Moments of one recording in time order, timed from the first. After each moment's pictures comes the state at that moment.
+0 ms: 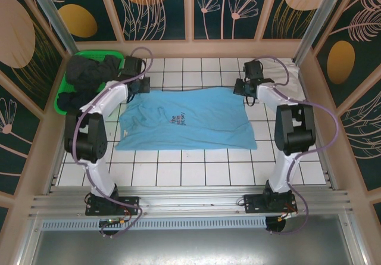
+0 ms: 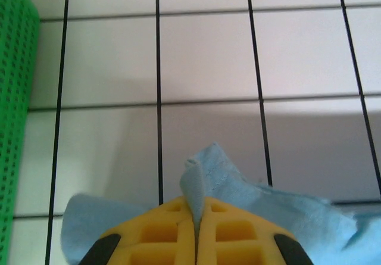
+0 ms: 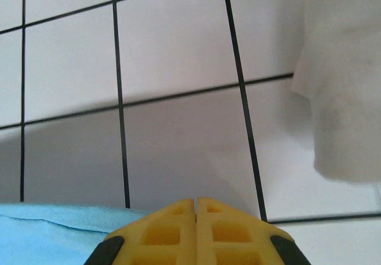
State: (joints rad) left arm -0.22 1.84 1.43 -0.49 -0.09 -0.17; right arm 0.18 1.88 1.35 -0.35 -0.01 0.32
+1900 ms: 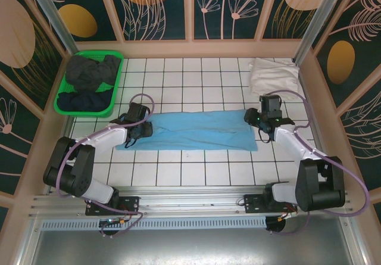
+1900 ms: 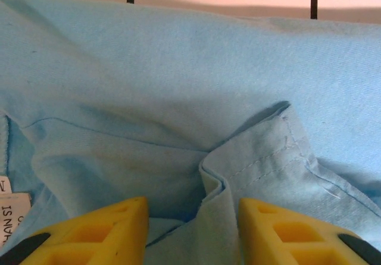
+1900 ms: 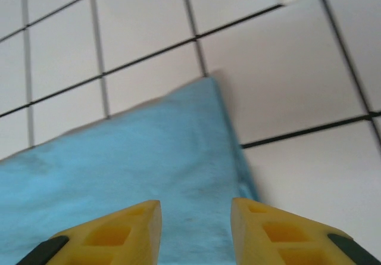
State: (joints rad) left arm -0.37 1.49 0.74 -0.31 -0.12 -0.42; right arm 0.15 1.29 0.72 -0.26 -0.08 0.44
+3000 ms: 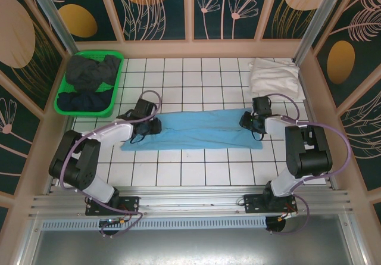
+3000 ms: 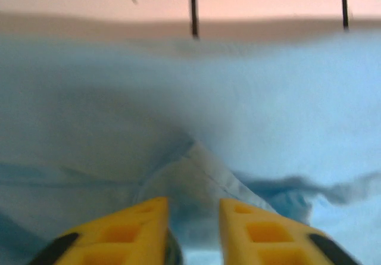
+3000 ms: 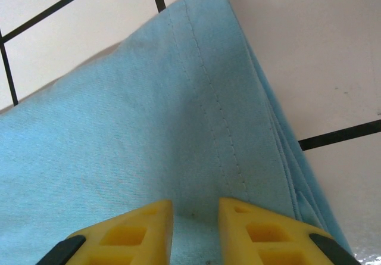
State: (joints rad) left arm -0.43 1.56 0.80 -0.28 0.05 -0.45; right arm 0.14 1.61 0.74 -0.14 -0.10 0.49
